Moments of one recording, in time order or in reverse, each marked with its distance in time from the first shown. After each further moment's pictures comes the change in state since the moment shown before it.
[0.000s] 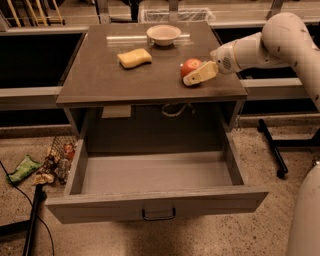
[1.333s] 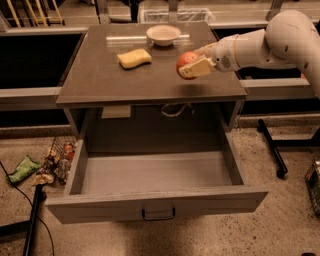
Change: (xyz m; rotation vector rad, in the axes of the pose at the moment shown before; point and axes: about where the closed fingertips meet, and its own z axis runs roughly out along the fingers) arm -0.034 0.036 -0.013 -0.018 -0.109 -0.123
